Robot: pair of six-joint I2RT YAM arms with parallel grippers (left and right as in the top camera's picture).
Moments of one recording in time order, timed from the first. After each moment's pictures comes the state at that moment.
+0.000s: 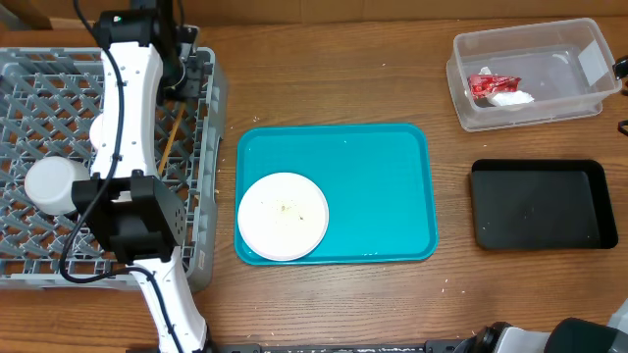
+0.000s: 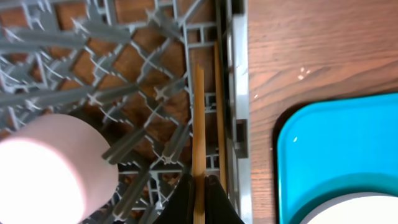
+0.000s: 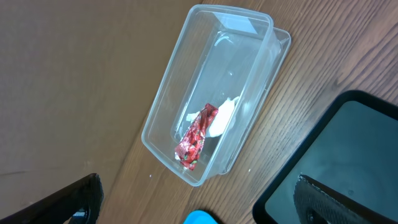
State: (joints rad) left arm 0.06 2.20 2.22 -1.35 -0.03 0.16; right arm -0.51 1.50 1.72 -1.00 -0.22 0.70
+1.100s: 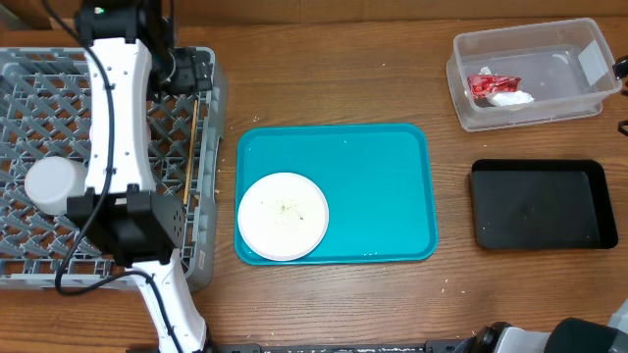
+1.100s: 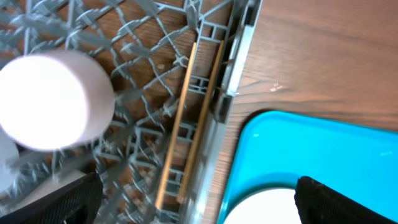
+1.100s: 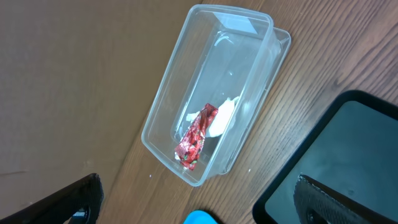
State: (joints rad) left arm 0.06 2.16 2.43 -1.56 -0.01 -0.20; right arm -0.51 1.50 1.72 -1.00 -0.22 0.70
